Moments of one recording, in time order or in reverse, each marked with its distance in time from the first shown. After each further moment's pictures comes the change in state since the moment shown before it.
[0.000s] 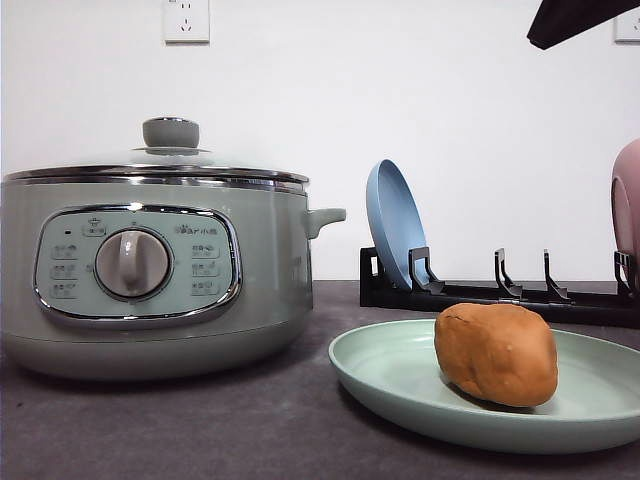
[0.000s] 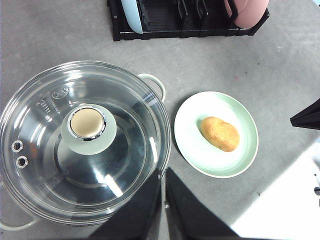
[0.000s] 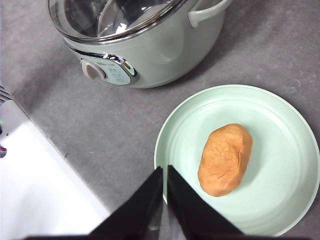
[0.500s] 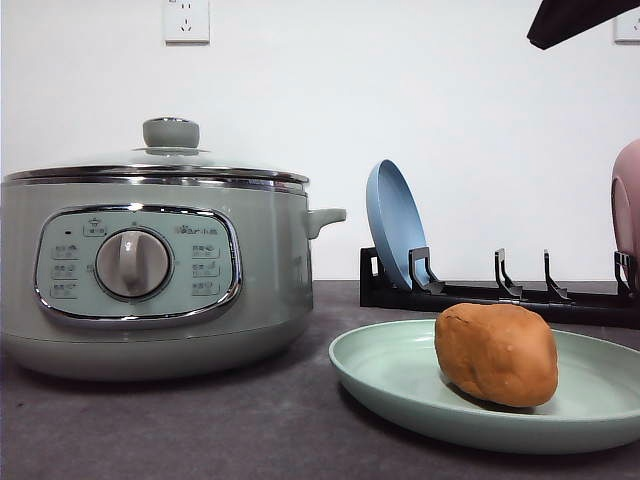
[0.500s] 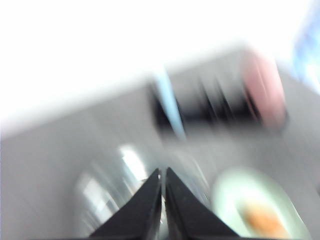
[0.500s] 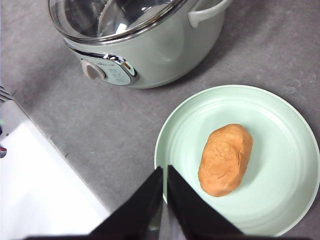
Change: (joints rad) left_arx 0.171 -0.245 -0.103 0.367 -0.002 0.061; right_arx 0.000 0.000 0.000 0.000 0.000 0.000
